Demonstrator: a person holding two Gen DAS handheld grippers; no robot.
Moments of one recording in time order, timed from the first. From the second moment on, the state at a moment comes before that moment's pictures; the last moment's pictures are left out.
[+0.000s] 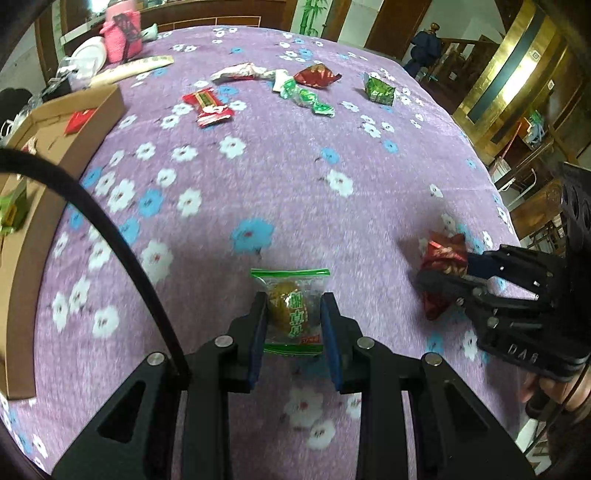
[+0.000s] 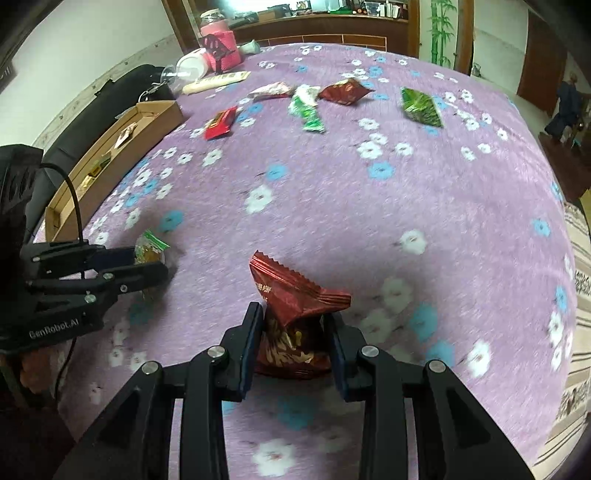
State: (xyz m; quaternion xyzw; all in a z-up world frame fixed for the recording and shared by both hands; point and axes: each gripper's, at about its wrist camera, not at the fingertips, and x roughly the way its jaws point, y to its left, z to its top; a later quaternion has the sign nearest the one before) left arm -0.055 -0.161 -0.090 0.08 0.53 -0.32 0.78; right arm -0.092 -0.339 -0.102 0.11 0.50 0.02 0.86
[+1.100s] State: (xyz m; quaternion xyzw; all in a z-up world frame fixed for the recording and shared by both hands) left arm 0.003 0.003 -0.039 -0.02 0.50 -0.21 0.84; right arm 0.009 -0.161 -0.048 0.06 0.47 0.16 0.87
